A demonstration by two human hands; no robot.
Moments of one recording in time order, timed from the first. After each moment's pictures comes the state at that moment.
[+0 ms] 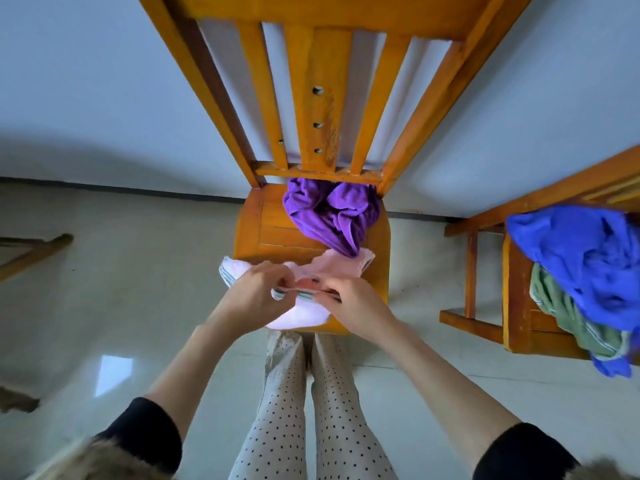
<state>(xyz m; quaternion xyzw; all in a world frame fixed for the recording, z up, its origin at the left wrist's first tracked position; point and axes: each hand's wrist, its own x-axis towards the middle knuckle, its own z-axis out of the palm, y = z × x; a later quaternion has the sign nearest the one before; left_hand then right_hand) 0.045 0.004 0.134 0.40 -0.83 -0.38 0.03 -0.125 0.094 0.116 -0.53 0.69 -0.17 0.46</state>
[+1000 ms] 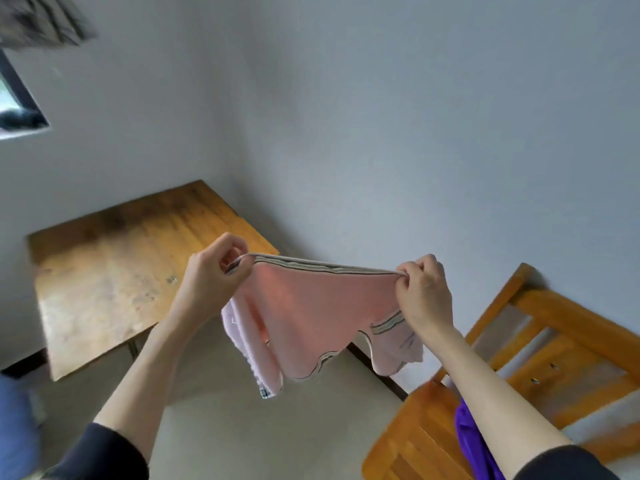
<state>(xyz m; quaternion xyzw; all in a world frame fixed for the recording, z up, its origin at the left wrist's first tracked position) 0.445 0.038 0.449 0.65 -0.60 -0.06 0.47 0.155 -0.057 0.410 -0.75 0.60 -0.28 0.05</state>
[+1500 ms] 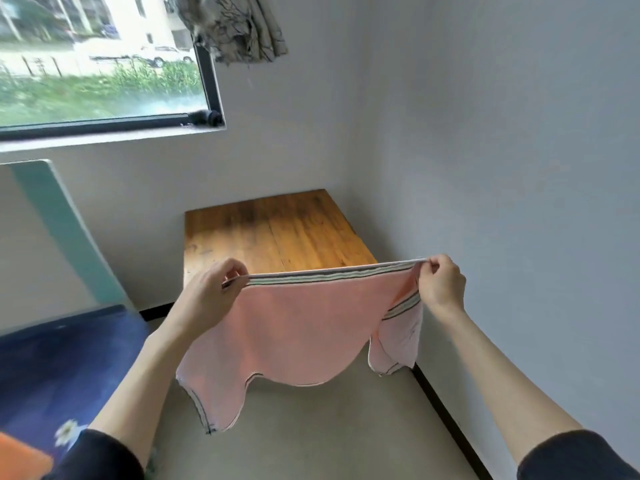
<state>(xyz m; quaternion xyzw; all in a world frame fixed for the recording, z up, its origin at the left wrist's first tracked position) 0.669 0.103 0.423 0.81 -0.47 0.00 0.35 0.418 -0.132 0.420 -0.69 0.57 -0.34 0.30</state>
